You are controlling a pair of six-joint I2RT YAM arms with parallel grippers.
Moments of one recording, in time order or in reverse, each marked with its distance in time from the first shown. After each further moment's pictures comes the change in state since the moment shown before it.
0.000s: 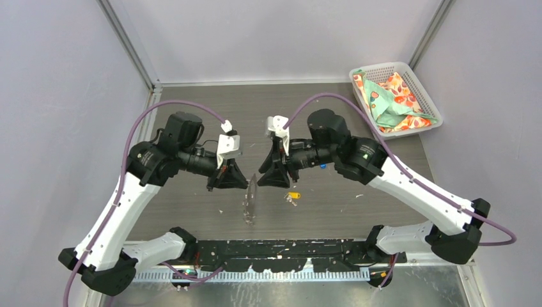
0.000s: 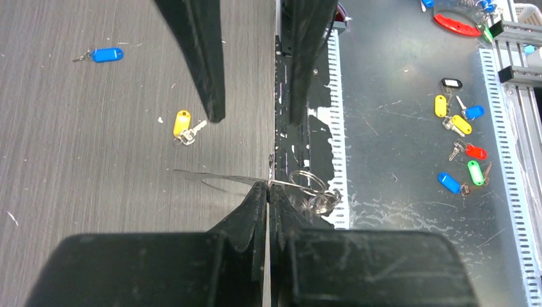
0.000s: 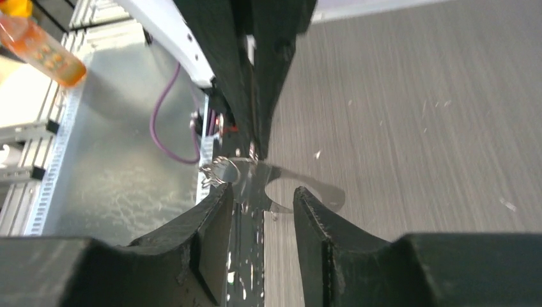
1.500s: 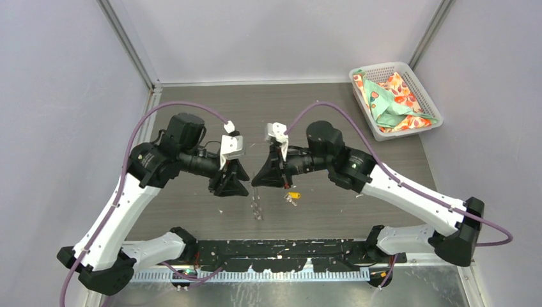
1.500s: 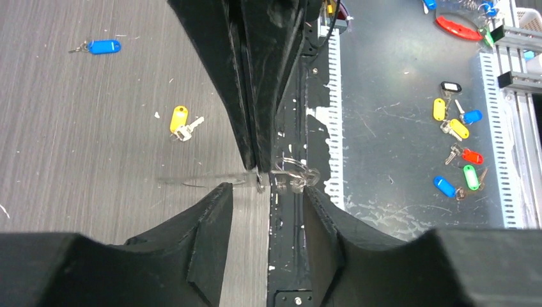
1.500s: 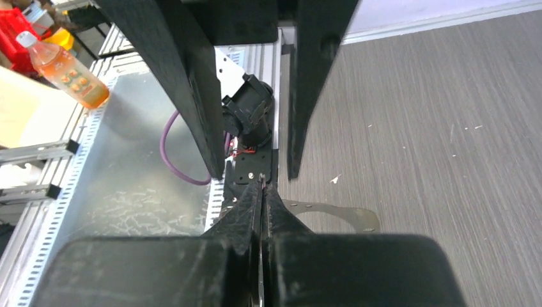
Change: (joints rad) left arm -0.046 0.010 0.011 0.003 -0.051 -0.045; right arm 0.008 0.022 -0.151 0.223 -0.071 0.080
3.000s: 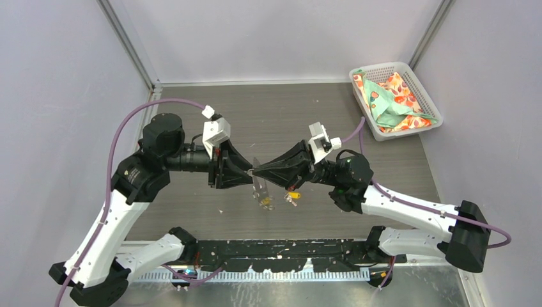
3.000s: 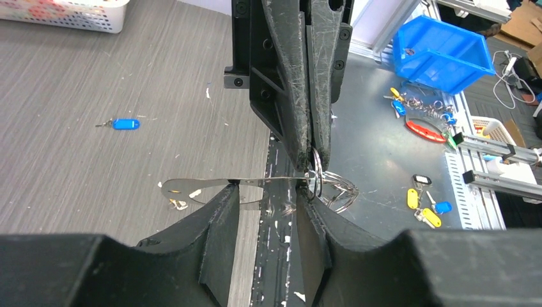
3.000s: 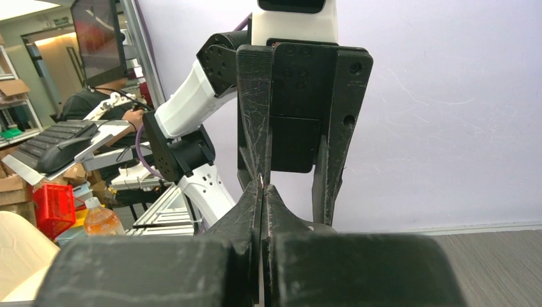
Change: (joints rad) left arm 0.000 -0.123 -0.056 0.395 0.026 -0.427; right arm 0.051 -0.140 -0.480 1.223 0.191 0.434
